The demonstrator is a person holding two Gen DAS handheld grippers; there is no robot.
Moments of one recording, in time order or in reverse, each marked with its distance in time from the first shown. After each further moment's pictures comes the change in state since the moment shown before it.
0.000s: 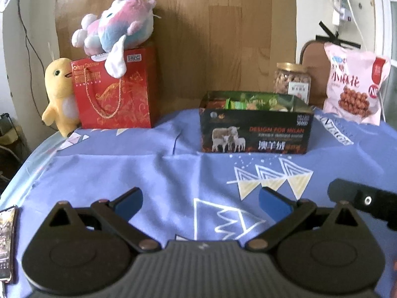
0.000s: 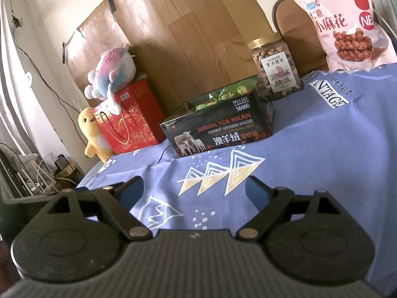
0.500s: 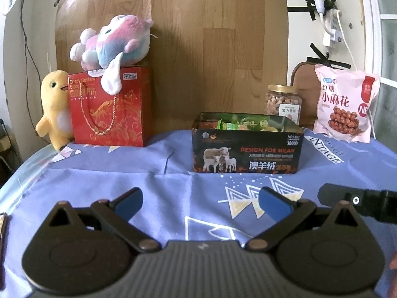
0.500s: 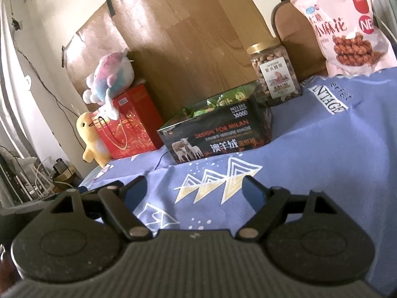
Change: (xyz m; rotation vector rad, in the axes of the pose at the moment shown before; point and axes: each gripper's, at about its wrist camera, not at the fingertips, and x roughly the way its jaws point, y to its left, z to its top) left arm -0.006 0.005 -0.004 -0.024 -0.127 -0.056; right arm 0.002 -0.003 0.003 -0.002 -0.018 0.005
